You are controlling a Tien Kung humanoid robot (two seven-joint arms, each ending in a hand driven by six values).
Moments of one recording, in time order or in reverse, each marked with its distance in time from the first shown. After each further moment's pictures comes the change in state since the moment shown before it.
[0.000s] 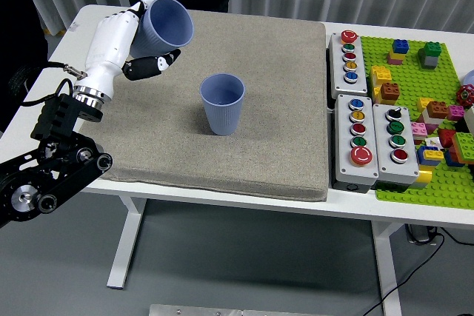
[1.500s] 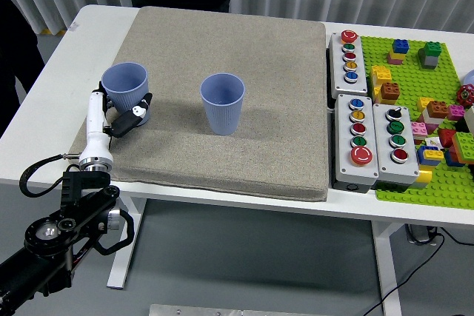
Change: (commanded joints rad) left arm 0.215 -0.247 -0.126 0.282 -0.681 0.039 -0.470; right arm -0.001 0.017 -0.050 0.000 0.045 -0.006 0.004
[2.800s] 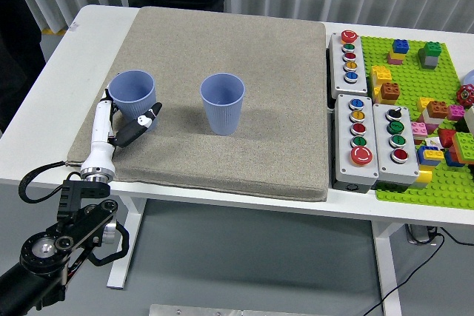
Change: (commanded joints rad) left arm 0.081 0.002 -0.069 -0.086 0.180 -0.082 0.056; right arm -0.007 0.000 -0.003 0.000 -0.004 0.003 -0.001
